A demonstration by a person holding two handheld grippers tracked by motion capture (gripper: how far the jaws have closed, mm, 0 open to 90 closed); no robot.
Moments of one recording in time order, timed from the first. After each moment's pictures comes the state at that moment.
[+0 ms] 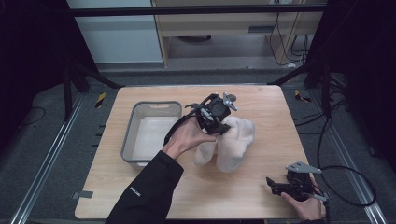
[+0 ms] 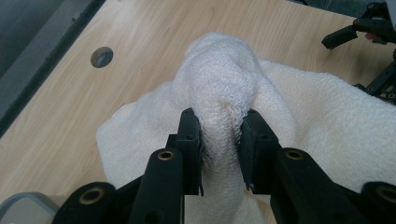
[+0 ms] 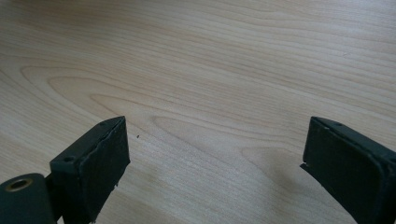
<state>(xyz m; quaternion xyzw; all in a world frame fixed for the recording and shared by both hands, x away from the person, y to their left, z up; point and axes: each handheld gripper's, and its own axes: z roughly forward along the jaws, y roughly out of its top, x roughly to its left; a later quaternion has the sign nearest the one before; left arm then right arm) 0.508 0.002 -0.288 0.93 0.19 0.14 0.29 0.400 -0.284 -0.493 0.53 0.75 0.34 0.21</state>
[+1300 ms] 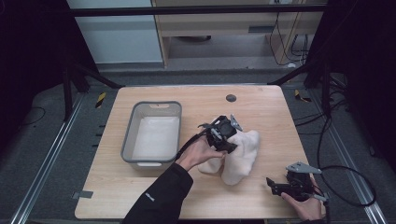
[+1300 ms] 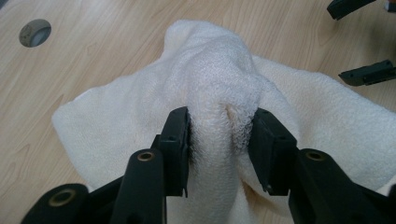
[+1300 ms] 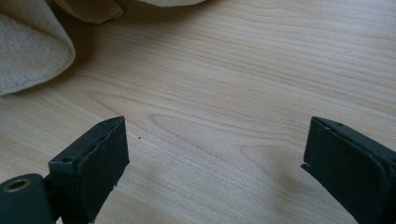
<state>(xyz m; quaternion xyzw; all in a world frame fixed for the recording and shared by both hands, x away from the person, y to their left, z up) 0.512 -0.021 -0.369 0.94 0.18 0.11 0.28 0.400 -0.285 -0.495 0.53 0.75 0.34 0.21</state>
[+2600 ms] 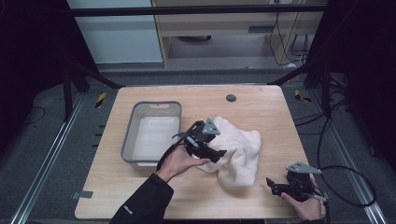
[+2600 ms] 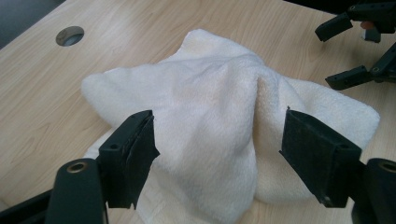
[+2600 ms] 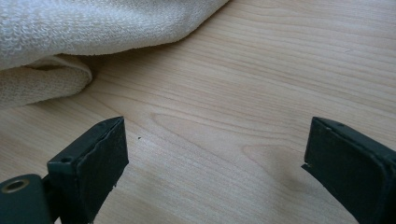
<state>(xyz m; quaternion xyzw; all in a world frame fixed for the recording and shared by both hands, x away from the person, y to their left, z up) 0.486 0.047 -0.367 0.89 0.21 0.12 0.38 0.399 -0.285 -0.496 0.53 0.75 0.34 0.21</state>
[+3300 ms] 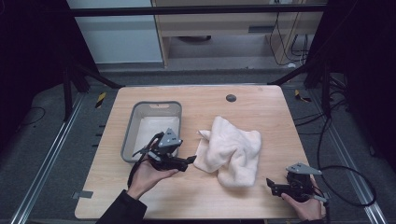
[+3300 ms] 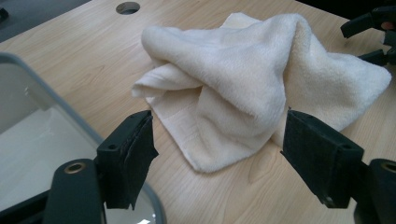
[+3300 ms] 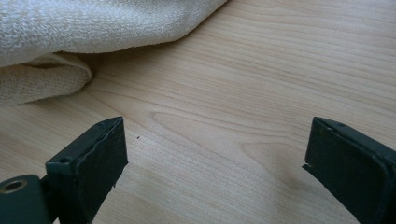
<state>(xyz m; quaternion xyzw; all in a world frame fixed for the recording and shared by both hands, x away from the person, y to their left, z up) 0.452 0.141 -0.383 0.85 0.29 0.15 0.42 0.397 -0.285 -0.497 0.53 0.75 0.34 0.21</state>
